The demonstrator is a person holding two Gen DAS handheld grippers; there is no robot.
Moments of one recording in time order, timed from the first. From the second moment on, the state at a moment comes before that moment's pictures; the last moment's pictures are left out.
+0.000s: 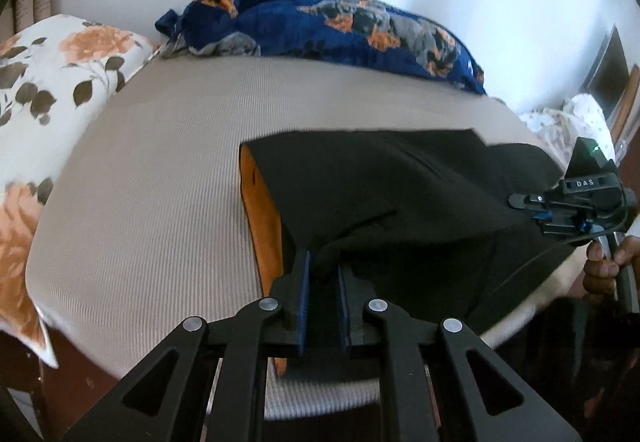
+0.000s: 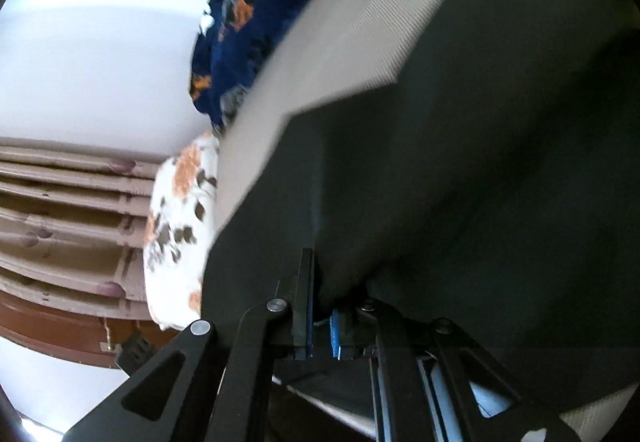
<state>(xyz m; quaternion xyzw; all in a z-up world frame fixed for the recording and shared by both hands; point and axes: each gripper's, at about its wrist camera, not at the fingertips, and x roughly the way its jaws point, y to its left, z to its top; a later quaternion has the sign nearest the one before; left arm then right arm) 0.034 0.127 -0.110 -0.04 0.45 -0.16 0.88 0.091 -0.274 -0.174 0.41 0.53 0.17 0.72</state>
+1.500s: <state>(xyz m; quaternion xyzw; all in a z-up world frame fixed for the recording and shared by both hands) 0.039 0.054 -0.148 -0.04 0.50 -0.18 0.85 0.056 -0.324 -0.206 0.47 0.55 0.17 0.67</state>
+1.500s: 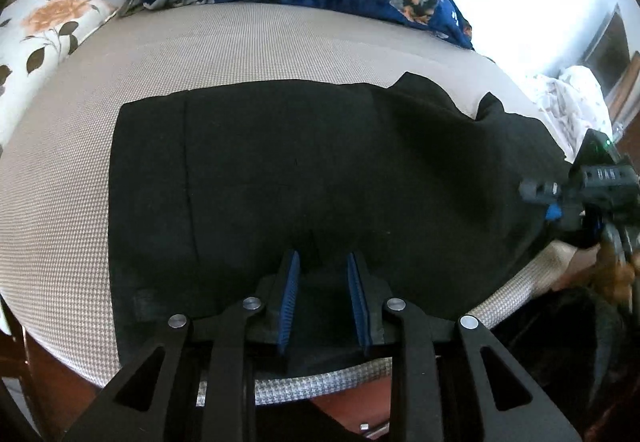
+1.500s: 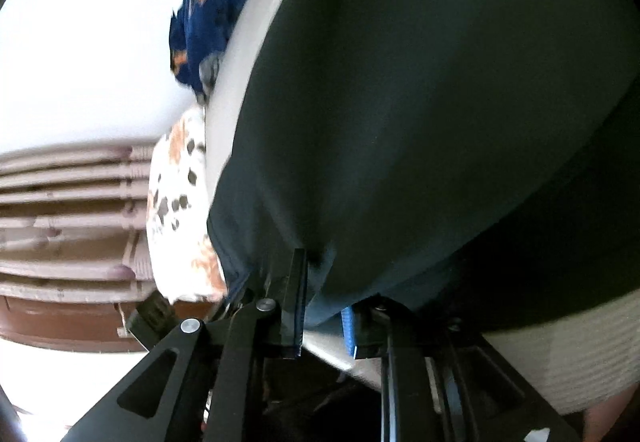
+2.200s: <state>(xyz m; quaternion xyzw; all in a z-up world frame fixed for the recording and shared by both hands) 0.031 0.041 -0.149 0.00 0.49 -0.17 0.86 0.116 -0.666 -0.179 0.50 0.37 -0.03 0.78</state>
